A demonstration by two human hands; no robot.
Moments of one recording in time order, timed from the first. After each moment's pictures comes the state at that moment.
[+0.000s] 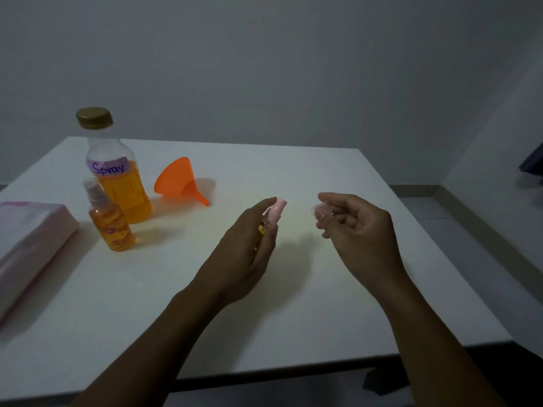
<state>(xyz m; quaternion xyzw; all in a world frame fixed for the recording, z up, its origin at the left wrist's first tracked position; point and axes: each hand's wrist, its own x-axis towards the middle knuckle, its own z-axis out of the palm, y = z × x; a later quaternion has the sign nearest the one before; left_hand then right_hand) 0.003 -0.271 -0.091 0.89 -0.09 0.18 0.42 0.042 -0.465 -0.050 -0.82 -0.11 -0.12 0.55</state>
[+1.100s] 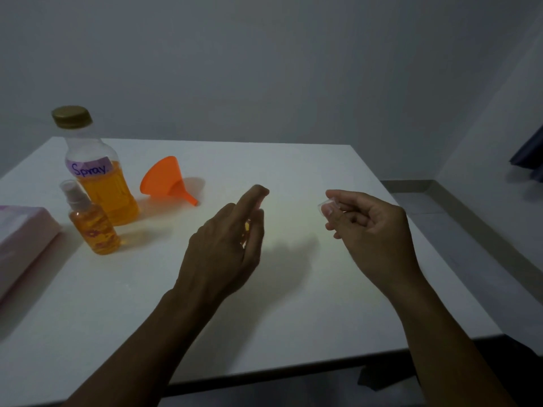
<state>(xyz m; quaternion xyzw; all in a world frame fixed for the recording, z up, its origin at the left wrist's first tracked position) 0.000 -0.280 -0.071 0.91 -0.06 0.28 0.31 0.043 -0.492 -0.042 -0.81 -0.11 -0.13 0.56</state>
